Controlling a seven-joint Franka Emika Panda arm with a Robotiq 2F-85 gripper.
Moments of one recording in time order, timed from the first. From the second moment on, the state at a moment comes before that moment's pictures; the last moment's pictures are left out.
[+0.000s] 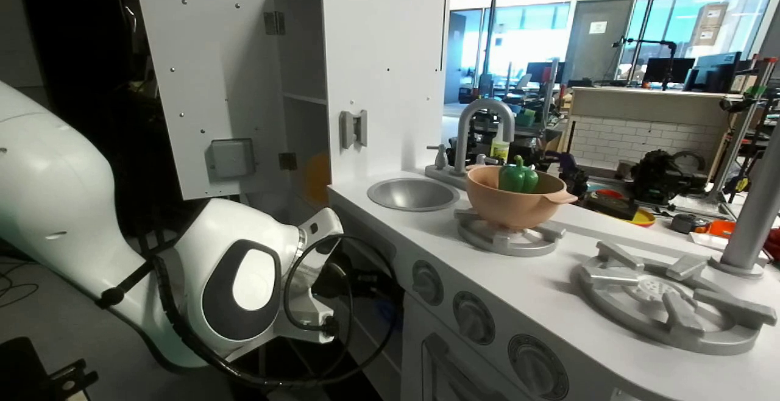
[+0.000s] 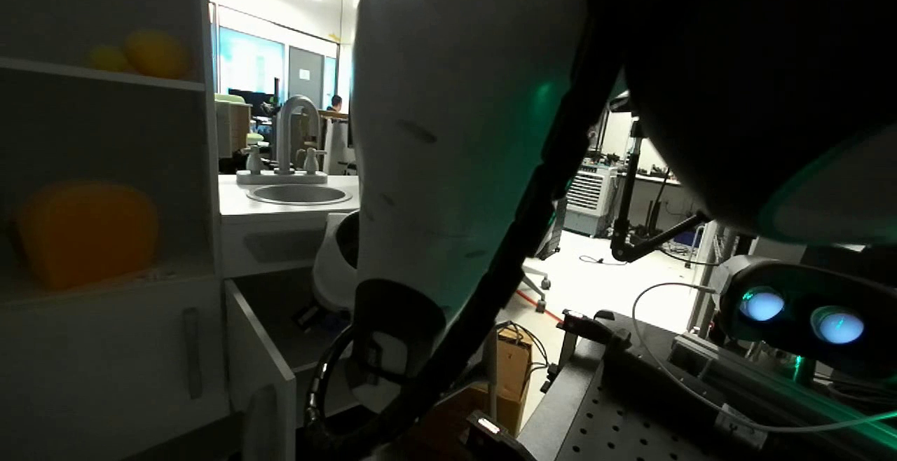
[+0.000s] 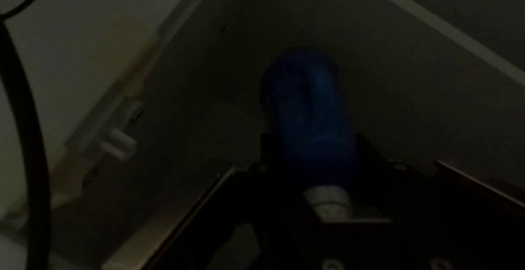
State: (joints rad) arm 0.90 1.48 -0.81 -1.78 0.38 3.47 0.34
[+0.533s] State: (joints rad) arm 0.83 1.48 -0.77 -1.72 0.38 3.46 0.25
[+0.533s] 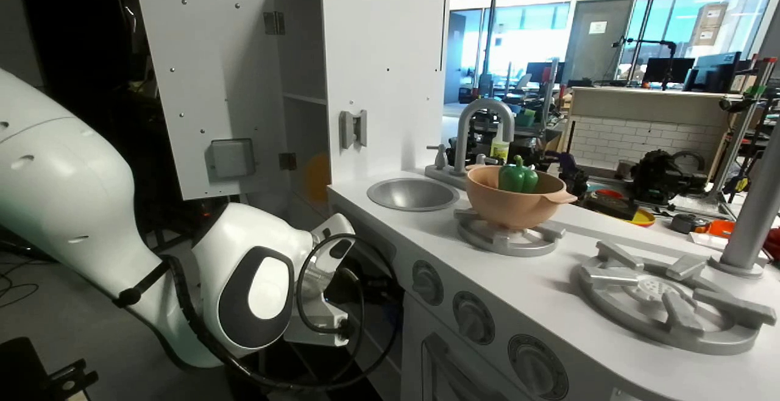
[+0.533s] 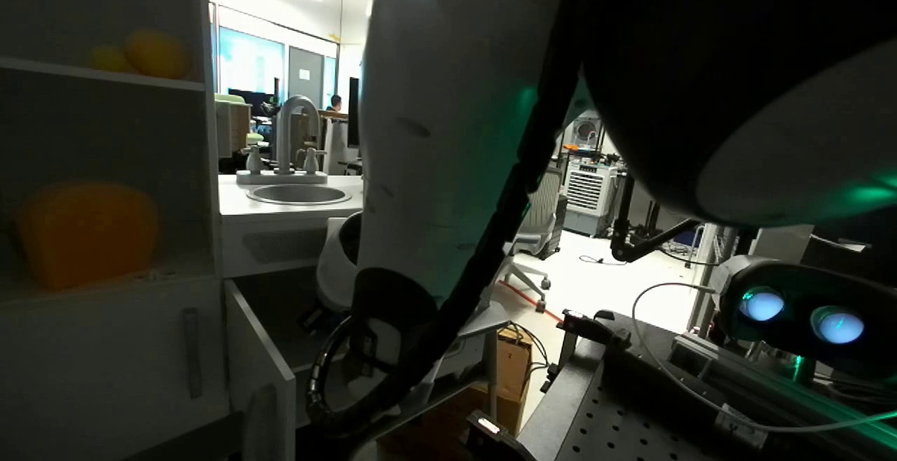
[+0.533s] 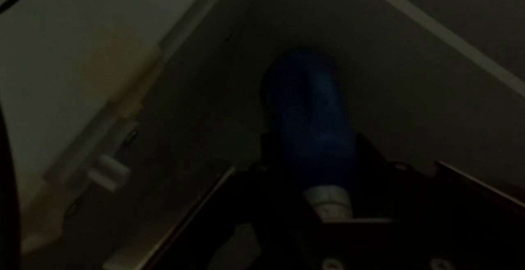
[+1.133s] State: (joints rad) arm 0.83 1.48 -0.76 -1.70 0.38 3.44 0.24
